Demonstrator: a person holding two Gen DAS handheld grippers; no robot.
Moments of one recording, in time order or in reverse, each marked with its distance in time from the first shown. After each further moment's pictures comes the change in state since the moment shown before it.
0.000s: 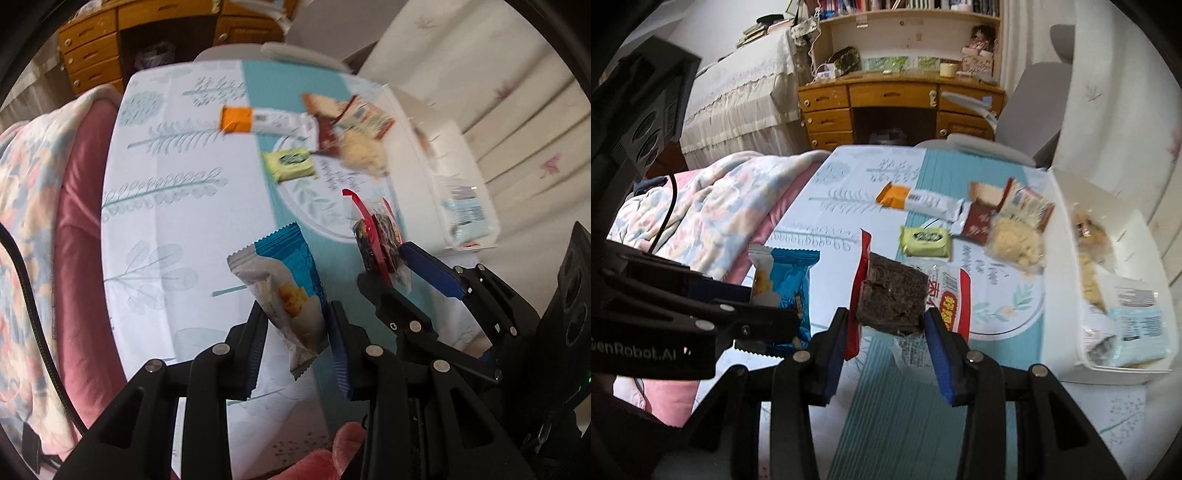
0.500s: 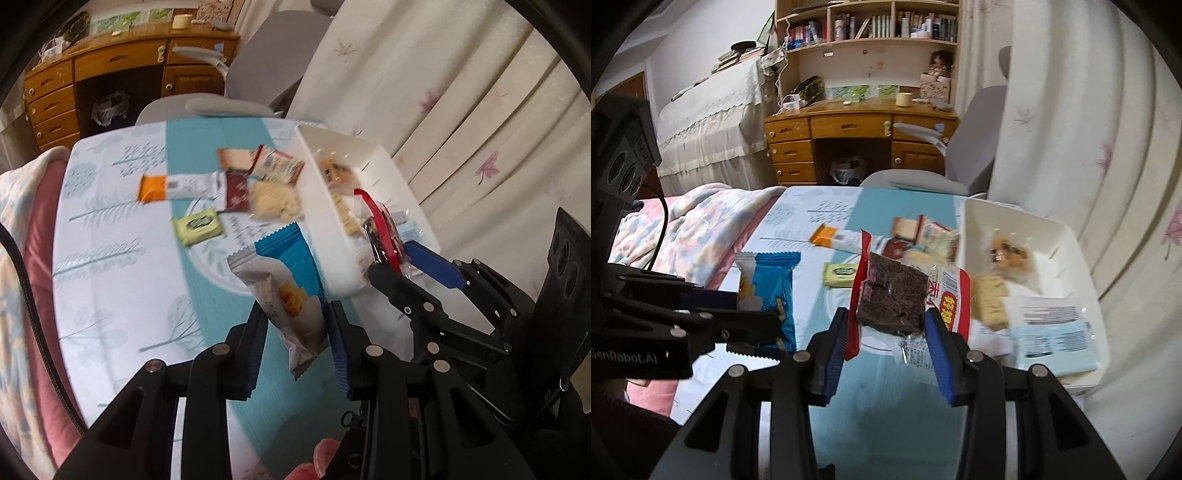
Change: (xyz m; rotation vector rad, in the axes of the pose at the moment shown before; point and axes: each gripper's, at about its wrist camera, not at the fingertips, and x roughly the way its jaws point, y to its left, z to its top) left arm -0.016 -0.091 0.018 0.112 -0.161 -0.118; right arm -0.067 -0.087 0.013 0.038 -0.090 -0.115
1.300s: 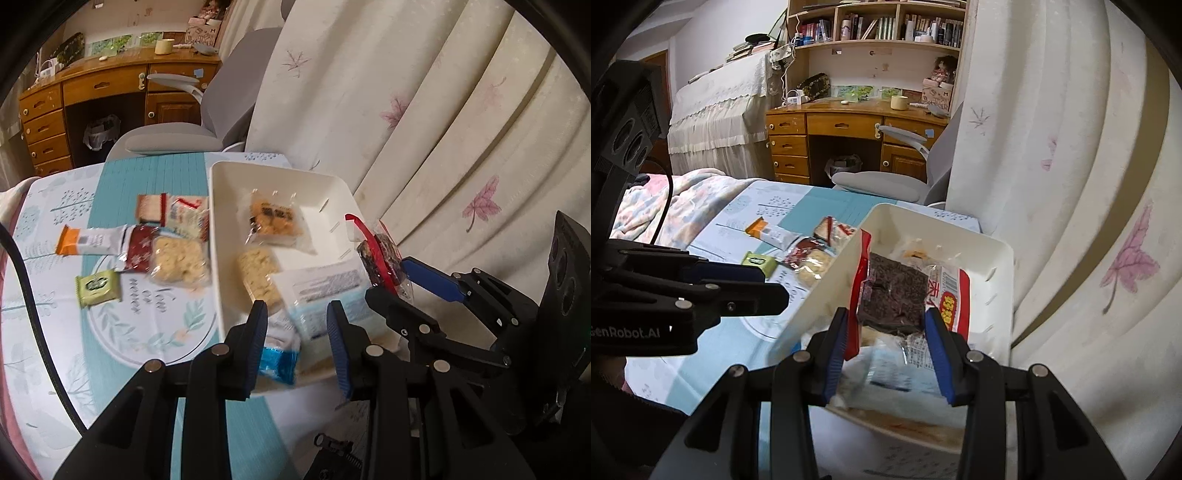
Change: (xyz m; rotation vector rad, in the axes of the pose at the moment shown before) left arm 0.096 -0.146 0.066 -0.026 -0.121 0.042; right arm 0.005 -0.167 0.012 -0.139 -0.009 0.025
